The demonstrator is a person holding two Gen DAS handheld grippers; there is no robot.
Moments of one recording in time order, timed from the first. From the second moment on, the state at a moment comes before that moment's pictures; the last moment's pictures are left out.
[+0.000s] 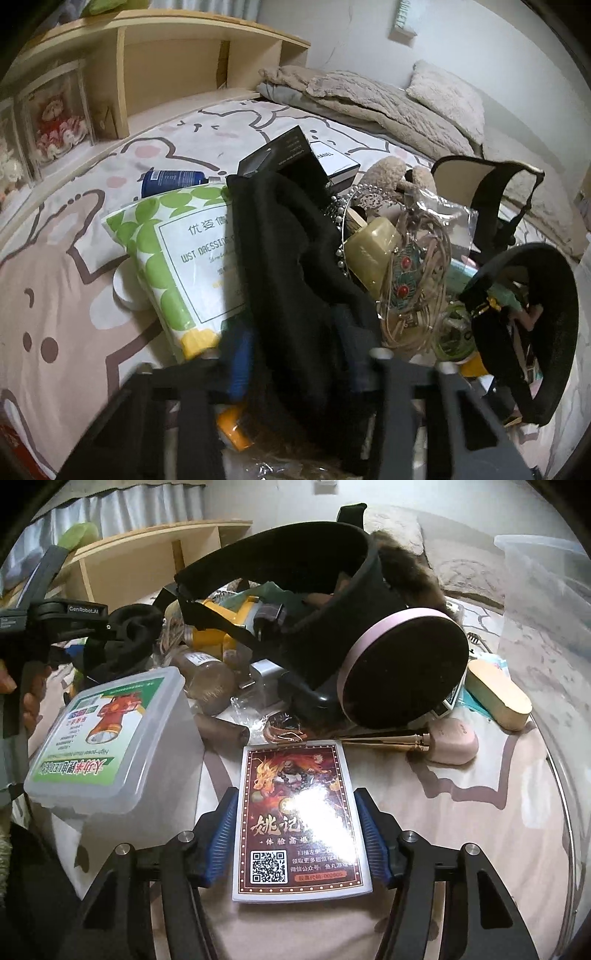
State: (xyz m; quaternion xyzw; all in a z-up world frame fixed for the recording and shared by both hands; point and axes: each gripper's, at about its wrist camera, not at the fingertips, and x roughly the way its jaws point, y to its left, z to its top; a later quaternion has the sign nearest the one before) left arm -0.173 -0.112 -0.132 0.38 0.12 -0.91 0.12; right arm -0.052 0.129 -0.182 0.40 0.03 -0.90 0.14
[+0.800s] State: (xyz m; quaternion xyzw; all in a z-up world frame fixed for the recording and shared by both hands) left arm -0.137 -0.108 -0.122 0.35 0.13 -0.92 0.10; right arm -0.044 0.147 -0.170 0.41 0.00 -0.90 0.14
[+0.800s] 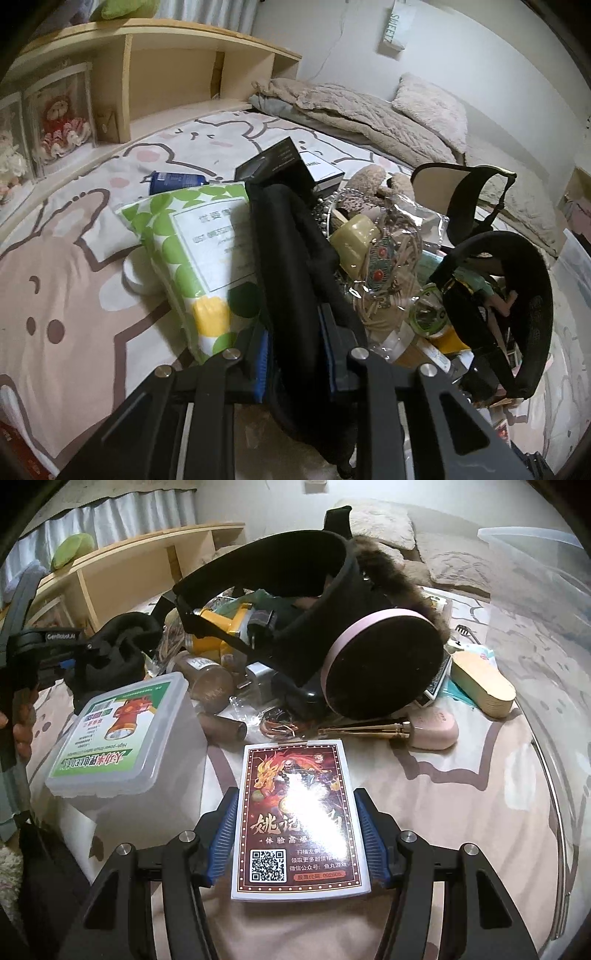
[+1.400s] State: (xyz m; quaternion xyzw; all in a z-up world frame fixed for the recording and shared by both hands) left arm -0.105 -0.088 -0.103 0.34 0.10 -0.93 0.10; right arm -0.034 0.167 -0.145 0.38 -0.06 -0.91 0.16
